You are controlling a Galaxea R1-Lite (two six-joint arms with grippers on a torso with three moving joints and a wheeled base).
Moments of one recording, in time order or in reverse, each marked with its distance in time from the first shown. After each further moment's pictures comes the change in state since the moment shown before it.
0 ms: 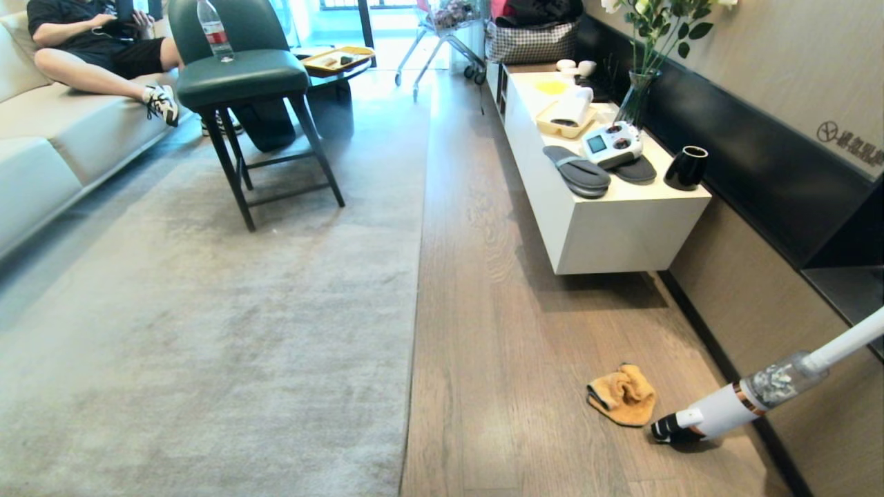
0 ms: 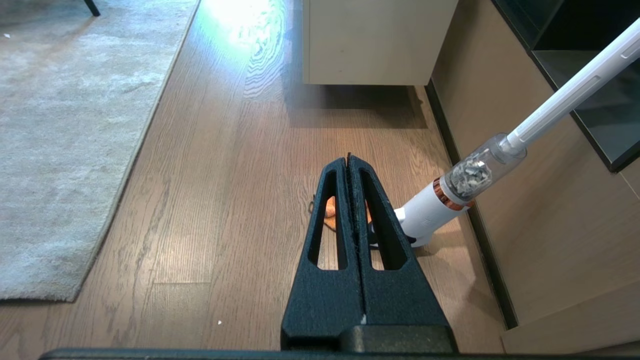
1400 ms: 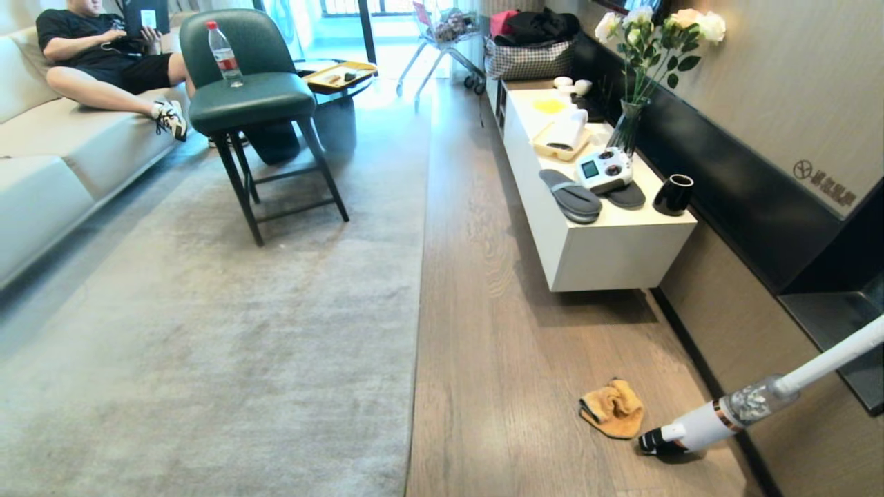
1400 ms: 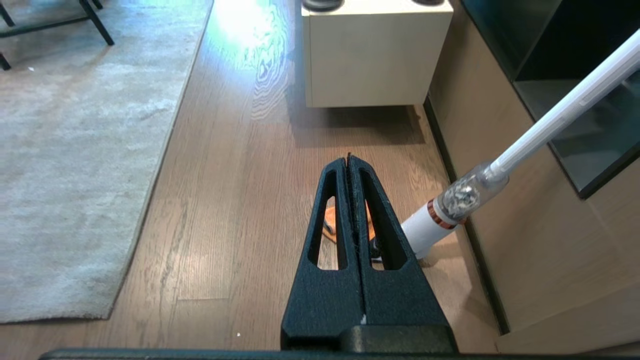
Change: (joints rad) left arm 0.000 0.000 0.000 -0.001 0.000 0.000; right arm 0.000 0.000 0.000 -0.001 -0.005 0.042
